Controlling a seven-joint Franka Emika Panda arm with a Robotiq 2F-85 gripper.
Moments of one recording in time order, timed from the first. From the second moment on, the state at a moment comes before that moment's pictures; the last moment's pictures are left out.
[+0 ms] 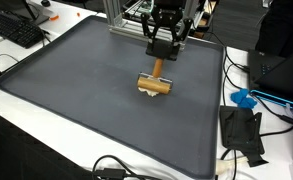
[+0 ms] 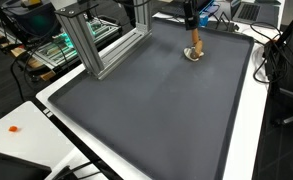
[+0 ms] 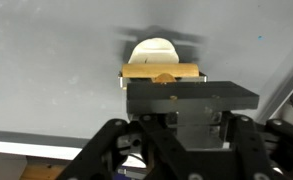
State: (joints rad) arm 0.19 0.14 0.16 -2.25 -0.13 2.70 0.20
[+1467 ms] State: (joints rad) arm 0.20 0.11 0.16 -2.29 -0.17 2.67 0.37
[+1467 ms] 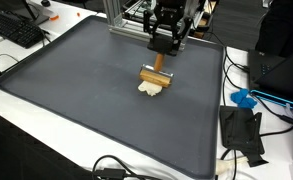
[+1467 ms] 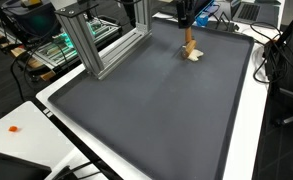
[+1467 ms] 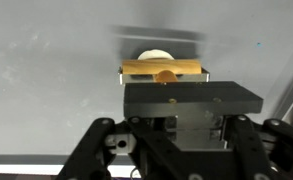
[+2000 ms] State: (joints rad) arm 0.22 0.13 0.14 -2.31 -0.38 2.78 0.64
